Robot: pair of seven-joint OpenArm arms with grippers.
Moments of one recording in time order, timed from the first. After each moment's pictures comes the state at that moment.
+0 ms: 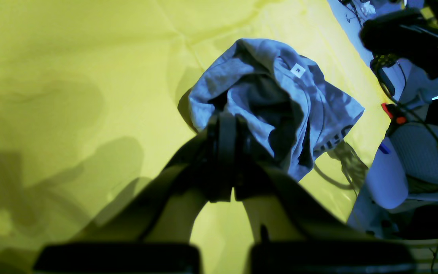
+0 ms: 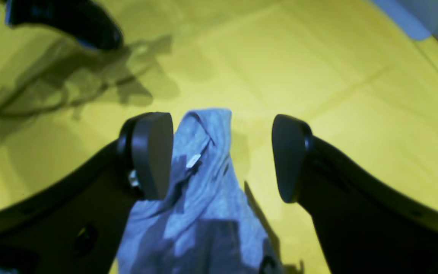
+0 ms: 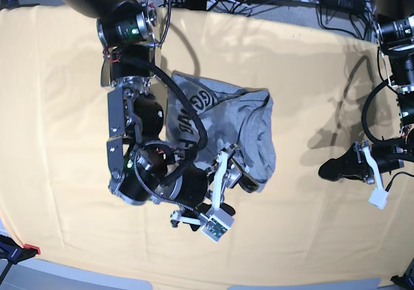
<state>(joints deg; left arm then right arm) -25.4 -35.2 -8.6 64.7 -87.3 -43.5 81.4 27.1 -8.8 -7.5 95.6 26.7 40.5 -68.9</state>
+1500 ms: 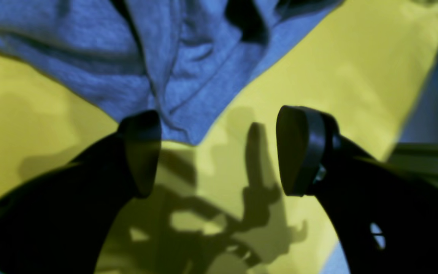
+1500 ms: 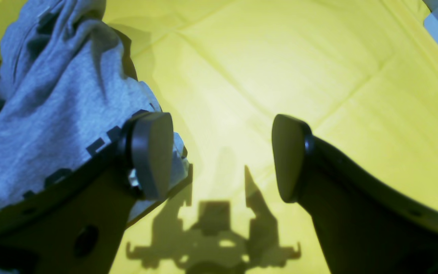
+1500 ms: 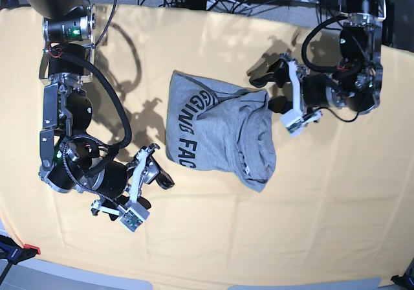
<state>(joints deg) -0.7 -24.4 0.7 99.2 -55.4 -43.9 74.3 23.7 11.3 -2.9 97.9 31.3 39.4 -69.3</state>
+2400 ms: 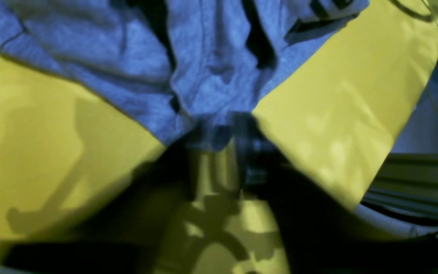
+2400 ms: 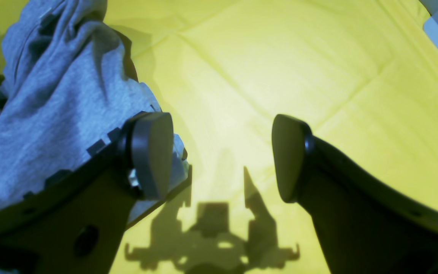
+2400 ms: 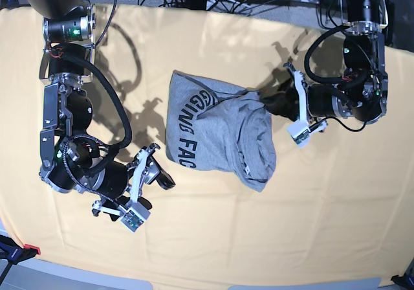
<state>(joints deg) -2.6 -24.2 -2.9 99.1 -61.6 -43.9 79.5 23.7 11.0 -2.9 97.9 31.3 40.0 -68.9</state>
